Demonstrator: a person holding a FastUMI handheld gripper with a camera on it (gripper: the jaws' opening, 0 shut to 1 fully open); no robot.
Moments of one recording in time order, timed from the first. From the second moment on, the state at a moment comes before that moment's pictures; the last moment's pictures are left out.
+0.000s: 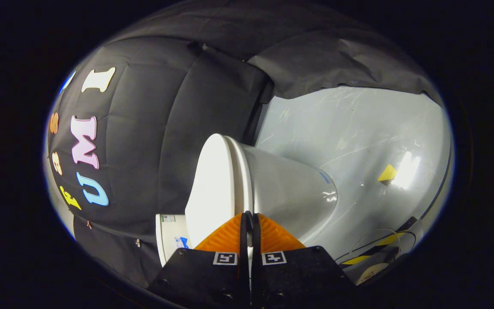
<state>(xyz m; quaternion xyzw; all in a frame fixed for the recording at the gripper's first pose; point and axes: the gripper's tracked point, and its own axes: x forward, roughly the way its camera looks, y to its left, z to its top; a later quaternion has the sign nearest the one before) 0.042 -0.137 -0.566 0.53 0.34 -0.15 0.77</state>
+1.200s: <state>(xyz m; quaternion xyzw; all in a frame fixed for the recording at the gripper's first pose) 0.111 0.040 -0.308 0.17 0.26 -0.13 0.94</state>
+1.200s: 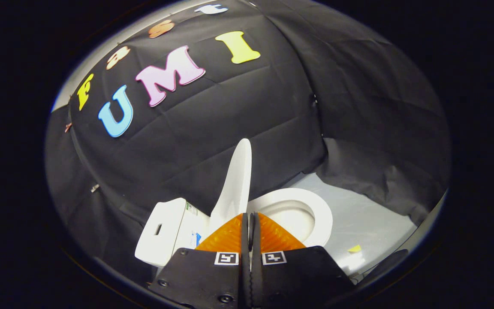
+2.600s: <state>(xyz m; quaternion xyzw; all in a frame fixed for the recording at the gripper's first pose) 0.160 0.358 -0.269 -0.11 0.23 -0.02 0.97</state>
